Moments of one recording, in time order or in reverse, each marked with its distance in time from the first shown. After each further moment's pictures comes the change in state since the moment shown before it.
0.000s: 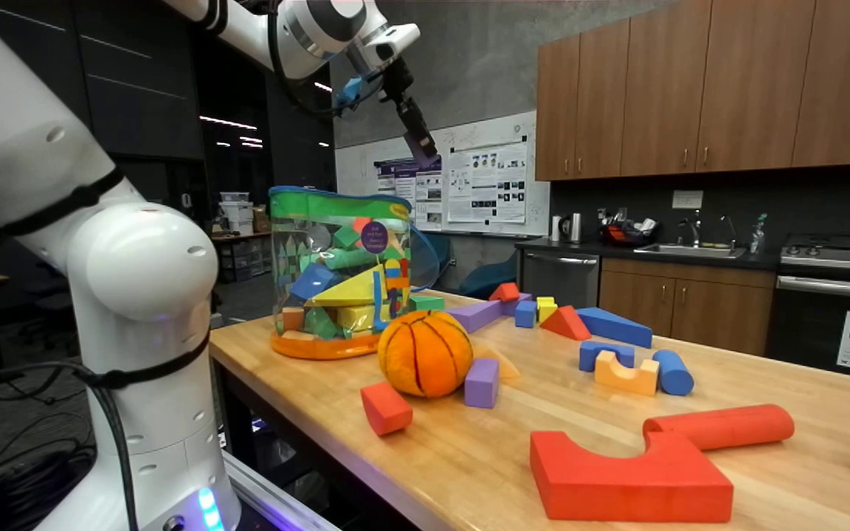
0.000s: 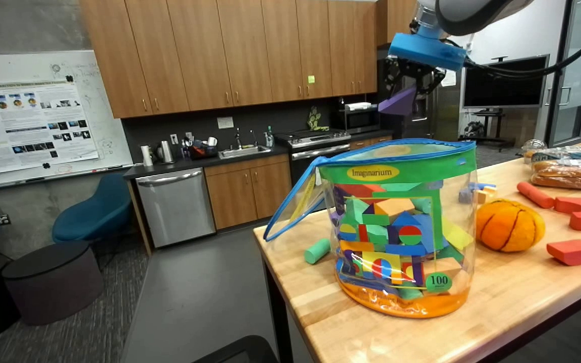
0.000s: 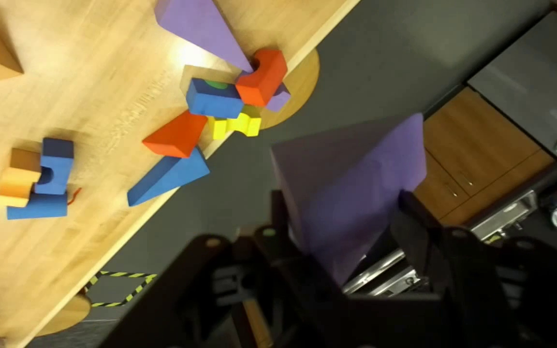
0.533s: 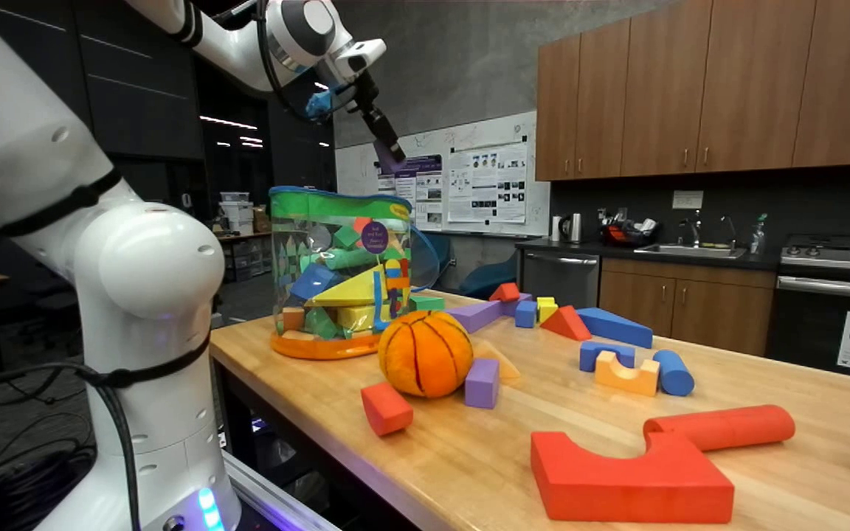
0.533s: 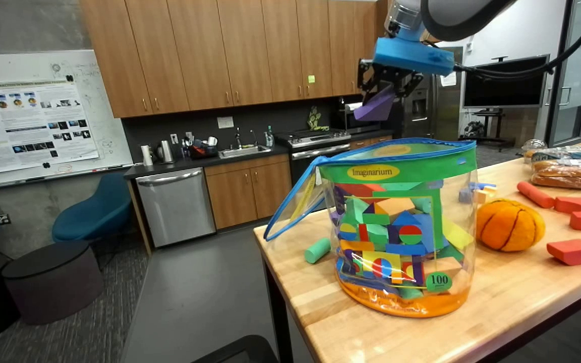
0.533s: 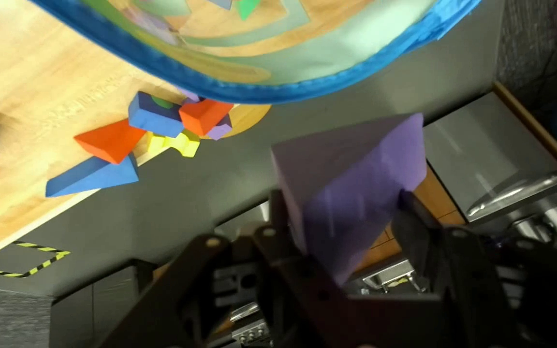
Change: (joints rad) arm 0.068 -0.003 0.103 -0.014 -0.001 0.023 -0.107
